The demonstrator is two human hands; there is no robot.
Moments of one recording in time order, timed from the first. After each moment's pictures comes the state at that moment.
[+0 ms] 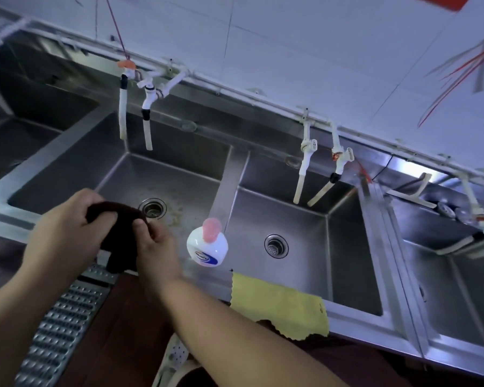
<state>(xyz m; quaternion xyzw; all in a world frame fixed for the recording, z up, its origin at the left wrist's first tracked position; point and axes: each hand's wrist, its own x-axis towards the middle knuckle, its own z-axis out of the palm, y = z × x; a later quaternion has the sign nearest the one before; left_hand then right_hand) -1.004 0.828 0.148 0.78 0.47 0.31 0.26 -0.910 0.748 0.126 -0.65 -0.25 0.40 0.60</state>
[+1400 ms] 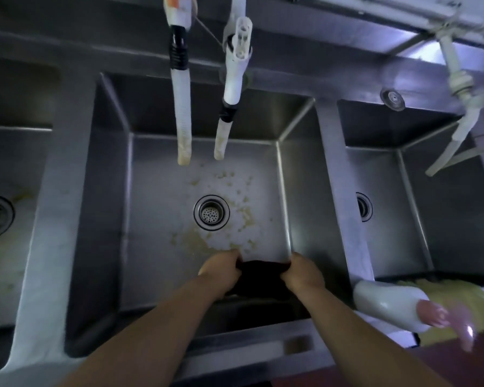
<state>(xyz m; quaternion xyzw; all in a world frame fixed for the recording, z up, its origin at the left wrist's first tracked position) -0.899 1.115 -0.118 0.82 0.20 -0.32 0.44 -0.819 0.951 -0.085 -0.93 -0.03 0.36 -0.01</state>
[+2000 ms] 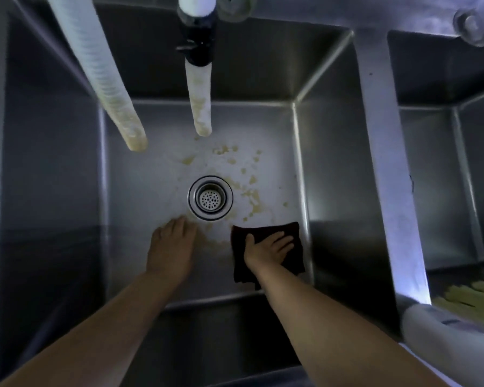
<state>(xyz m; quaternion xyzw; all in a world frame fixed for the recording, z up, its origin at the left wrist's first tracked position) -0.905 1.178 -0.211 0.93 0.16 -0.31 0.11 -0.813 1.015 -0.262 -0.89 0.17 0.41 0.09</state>
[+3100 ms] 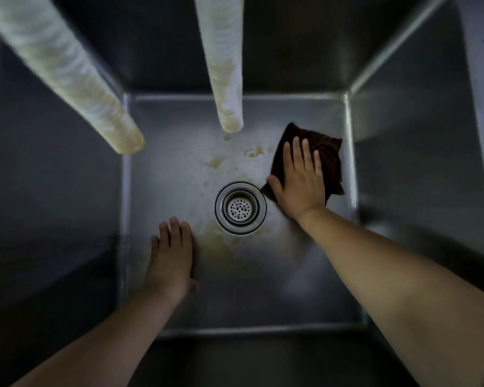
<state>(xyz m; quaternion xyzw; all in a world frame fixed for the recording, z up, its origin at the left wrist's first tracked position) -0.920 1.210 -0.277 0.89 0.24 -0.39 0.06 -0.669 1.071 -0.316 -0.93 -0.35 0.09 -0.01</state>
